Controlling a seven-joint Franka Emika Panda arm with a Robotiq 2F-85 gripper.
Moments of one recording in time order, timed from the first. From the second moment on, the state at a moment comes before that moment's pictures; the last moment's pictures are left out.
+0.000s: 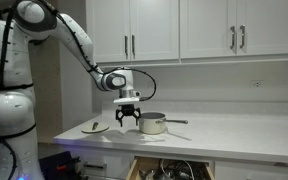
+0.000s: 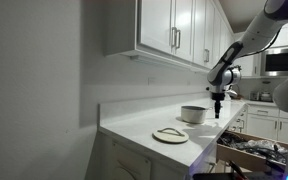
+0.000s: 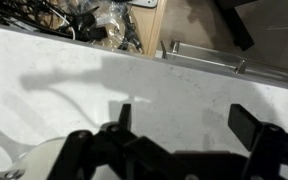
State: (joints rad) arm -0.03 -0.04 0.00 -2.47 -0.09 2.49 -0.90
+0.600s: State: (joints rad) arm 0.07 -0.13 0.05 -2.61 -0.10 2.51 -0.85
